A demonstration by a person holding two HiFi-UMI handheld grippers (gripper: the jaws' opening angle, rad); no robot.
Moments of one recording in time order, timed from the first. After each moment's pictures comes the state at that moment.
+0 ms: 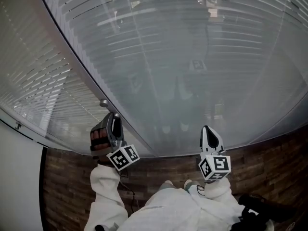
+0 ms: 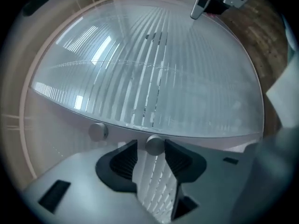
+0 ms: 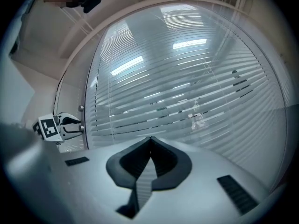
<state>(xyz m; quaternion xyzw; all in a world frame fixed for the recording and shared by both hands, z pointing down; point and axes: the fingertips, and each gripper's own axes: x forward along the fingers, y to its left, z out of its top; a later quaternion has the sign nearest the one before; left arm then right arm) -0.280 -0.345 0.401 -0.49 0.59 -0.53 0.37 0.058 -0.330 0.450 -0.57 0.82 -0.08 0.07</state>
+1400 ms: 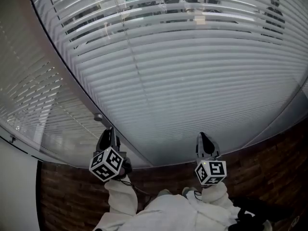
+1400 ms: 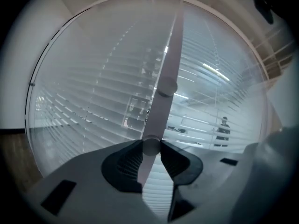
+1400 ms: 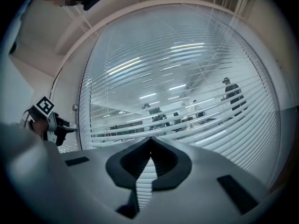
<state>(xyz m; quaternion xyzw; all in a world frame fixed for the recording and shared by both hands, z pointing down) -0.297 -0.346 0.402 -0.66 0.73 0.04 -0.15 0.064 -0.338 0.454 -0.59 0.80 -0.08 0.07</state>
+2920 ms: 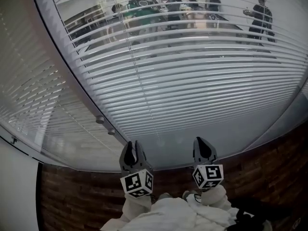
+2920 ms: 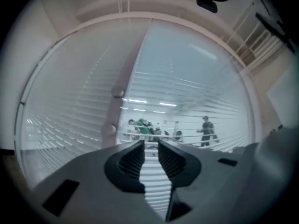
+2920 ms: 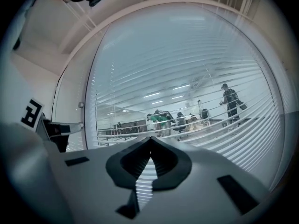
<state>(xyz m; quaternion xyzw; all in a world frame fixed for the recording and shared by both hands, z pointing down) -0.178 -0.298 0.408 -0.70 0.71 0.05 -0.01 0.068 -0.320 0.447 -0.58 0.81 -0.07 0.05</state>
